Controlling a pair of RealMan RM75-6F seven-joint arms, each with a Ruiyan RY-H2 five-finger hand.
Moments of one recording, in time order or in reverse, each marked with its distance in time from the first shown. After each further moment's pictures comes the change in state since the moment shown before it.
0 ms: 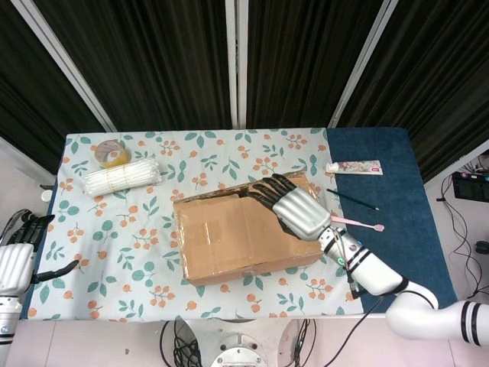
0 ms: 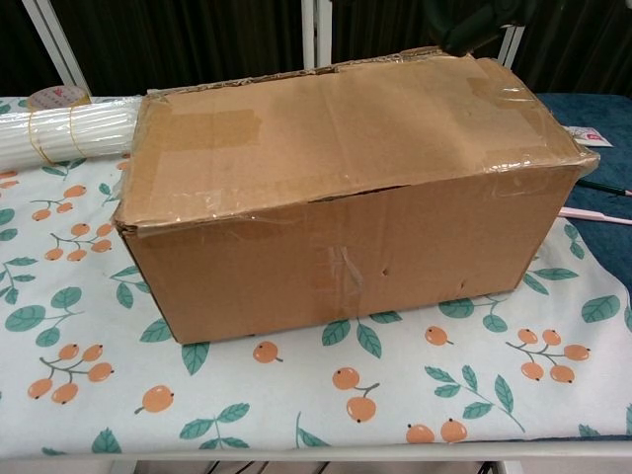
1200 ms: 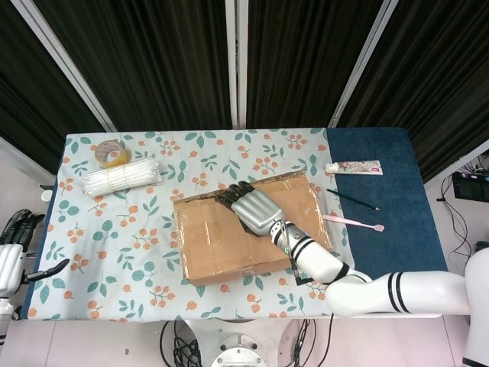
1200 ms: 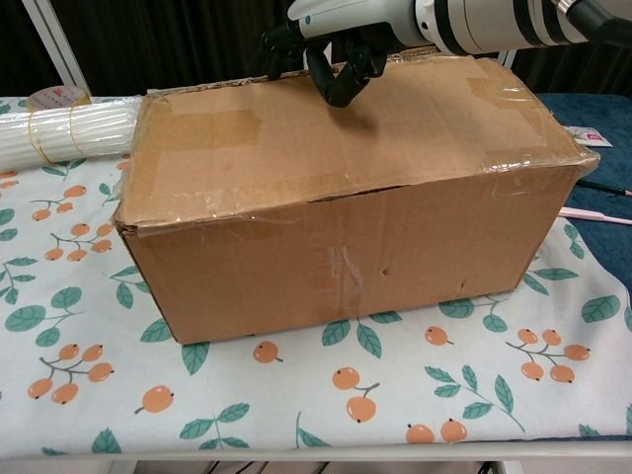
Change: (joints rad) left arm 0.024 -0.001 -0.030 0.055 0.003 -0.016 -0.092; right arm 0.398 -0.171 -0.119 0.086 0.557 0.035 -0.168
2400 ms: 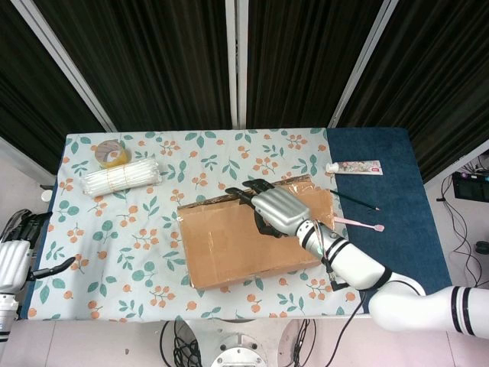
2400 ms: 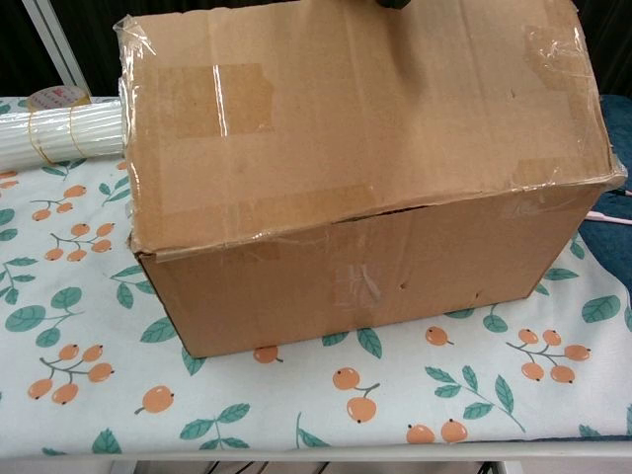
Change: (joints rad) left arm -0.021 0.033 -0.012 -0.071 0.013 -0.038 0.034; right arm -0.139 0.332 0.090 -0.232 -0.153 -0.114 0.382
